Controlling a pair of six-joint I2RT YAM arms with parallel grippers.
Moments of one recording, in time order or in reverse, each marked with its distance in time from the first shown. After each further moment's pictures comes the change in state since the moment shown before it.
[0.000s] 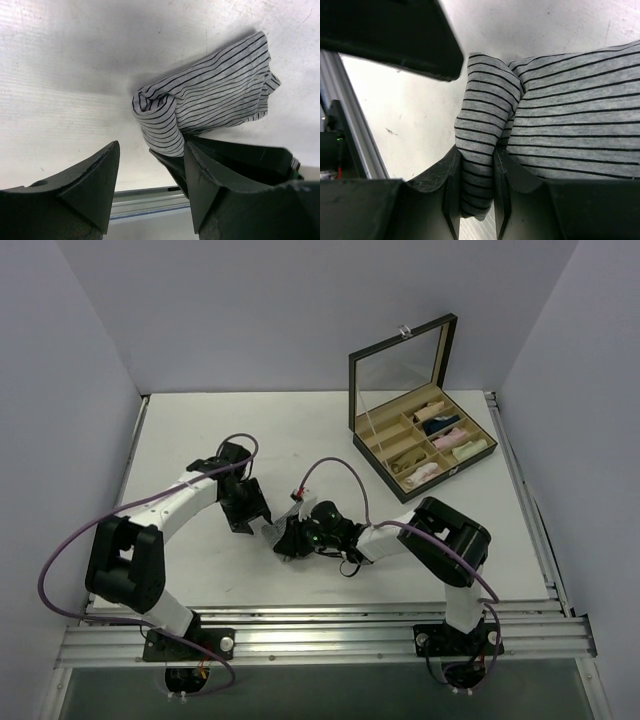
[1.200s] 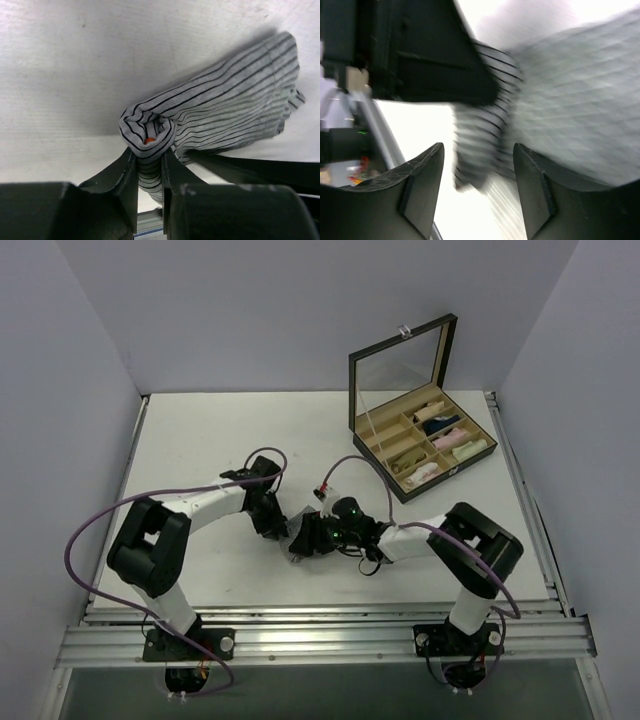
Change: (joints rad) left arm -0.156 0.100 -0.086 0.219 -0.001 -0.100; right arm -0.092 -0.111 -0.142 0.056 -0.096 0.122
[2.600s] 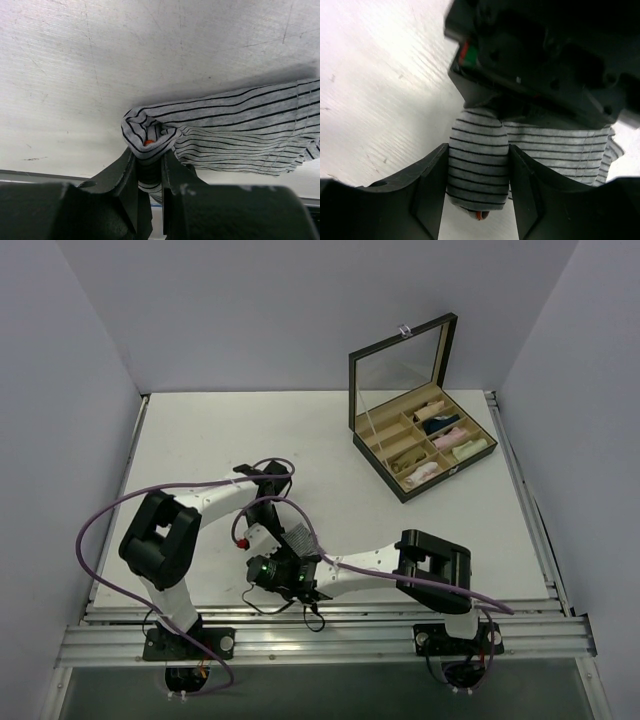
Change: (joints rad) left arm -0.069 0.072 0.114 -0.354 -0.125 -0.002; right arm 0.518 0.133 0.493 -0.752 0.939 -0.336
